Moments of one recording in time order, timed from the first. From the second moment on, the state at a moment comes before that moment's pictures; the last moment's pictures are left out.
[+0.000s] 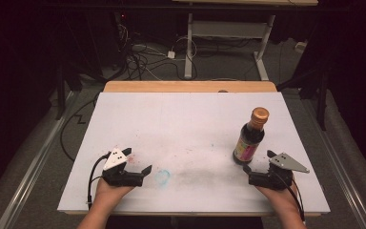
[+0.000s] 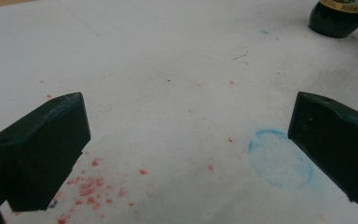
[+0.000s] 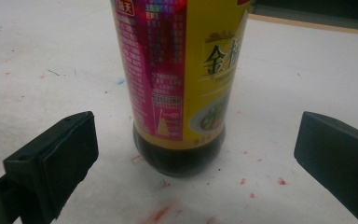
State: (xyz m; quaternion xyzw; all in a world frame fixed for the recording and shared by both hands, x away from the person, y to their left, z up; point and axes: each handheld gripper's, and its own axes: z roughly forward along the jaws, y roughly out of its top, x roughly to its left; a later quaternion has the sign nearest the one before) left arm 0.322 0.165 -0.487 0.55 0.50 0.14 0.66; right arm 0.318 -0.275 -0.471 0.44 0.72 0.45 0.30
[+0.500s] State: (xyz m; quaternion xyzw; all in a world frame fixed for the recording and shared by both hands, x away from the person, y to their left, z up) left arm 0.323 0.169 -0.487 0.54 0.50 0.13 0.66; right arm 0.316 -0.275 -0.468 0.43 0.72 0.45 0.30
